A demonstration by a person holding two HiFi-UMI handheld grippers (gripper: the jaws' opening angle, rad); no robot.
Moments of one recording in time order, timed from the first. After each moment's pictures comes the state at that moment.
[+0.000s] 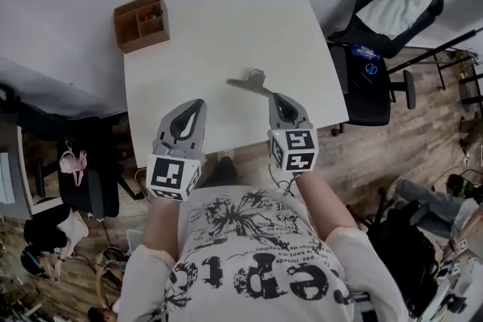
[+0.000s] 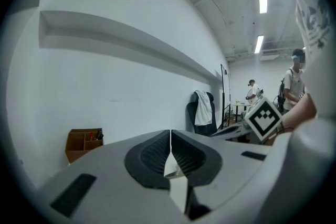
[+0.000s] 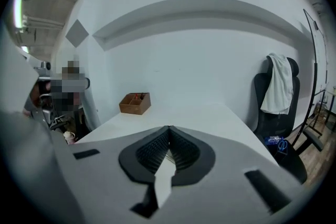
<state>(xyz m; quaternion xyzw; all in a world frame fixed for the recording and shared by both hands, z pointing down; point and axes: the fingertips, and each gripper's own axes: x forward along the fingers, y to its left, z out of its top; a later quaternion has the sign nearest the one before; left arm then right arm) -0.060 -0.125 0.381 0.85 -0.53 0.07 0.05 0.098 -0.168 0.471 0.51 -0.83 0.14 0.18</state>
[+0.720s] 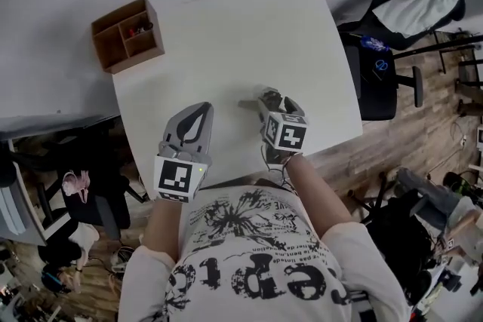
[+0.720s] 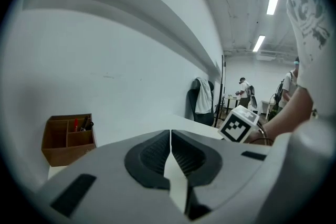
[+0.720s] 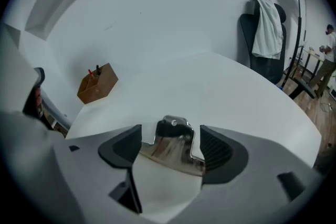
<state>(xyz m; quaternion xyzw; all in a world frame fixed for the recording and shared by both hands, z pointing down) -0.093 -0.243 0.458 0.87 -0.48 0.11 0.09 0.077 -0.264 0.625 0.56 -0.69 0.36 0.27</state>
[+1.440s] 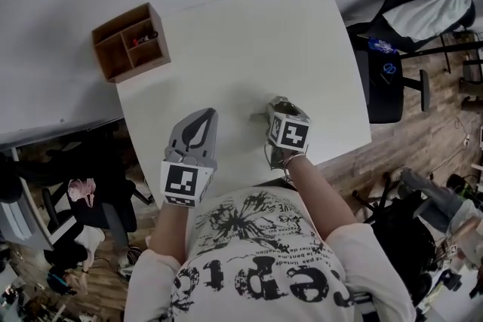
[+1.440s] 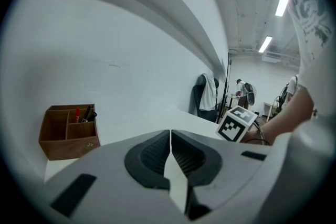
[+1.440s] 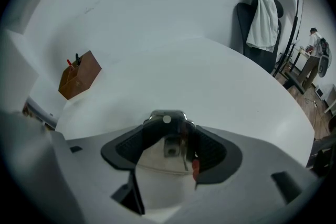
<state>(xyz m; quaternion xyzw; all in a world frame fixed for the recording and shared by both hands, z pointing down) -0.109 -0.268 0.486 0.86 -0.48 0.12 0.13 0.084 -0.273 0.664 0.58 -0.62 0.40 0.33</state>
